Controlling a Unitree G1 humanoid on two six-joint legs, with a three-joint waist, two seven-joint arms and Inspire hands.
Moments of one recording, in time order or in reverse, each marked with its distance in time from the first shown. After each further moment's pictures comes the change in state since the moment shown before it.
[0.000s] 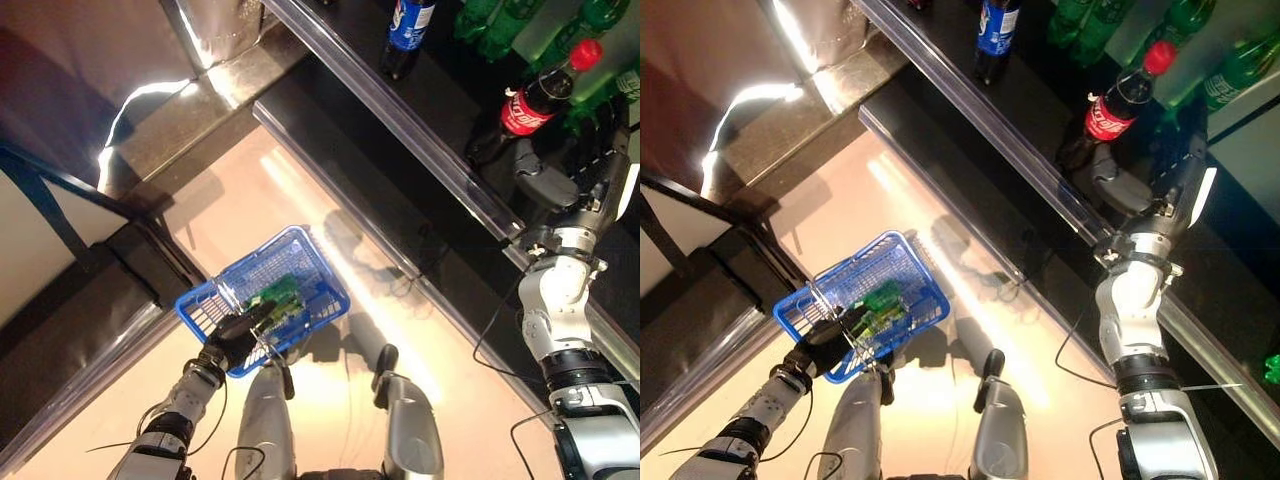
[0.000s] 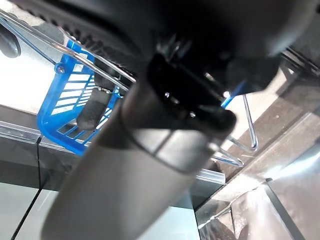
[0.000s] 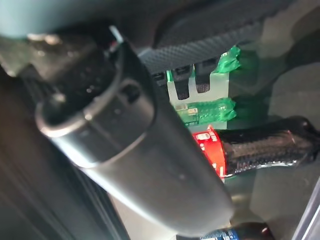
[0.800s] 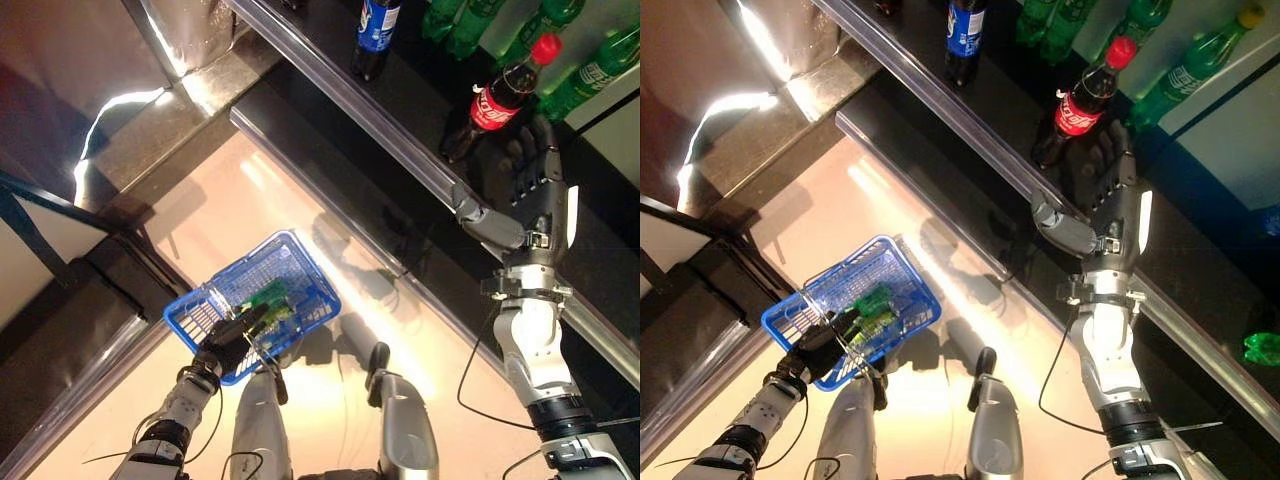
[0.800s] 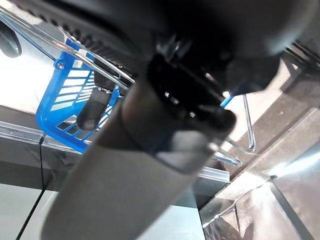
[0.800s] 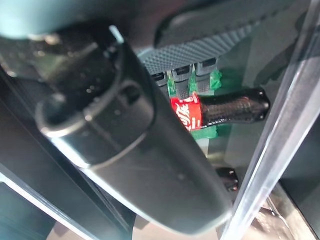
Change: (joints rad) left arm 0.036 -0.004 0.042 0.000 0.000 -0.026 0.000; right arm 0.253 0.091 0.052 -0.288 -0.171 -0.038 0.067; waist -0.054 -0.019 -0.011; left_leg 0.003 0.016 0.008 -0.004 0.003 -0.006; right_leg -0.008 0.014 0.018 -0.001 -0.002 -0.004
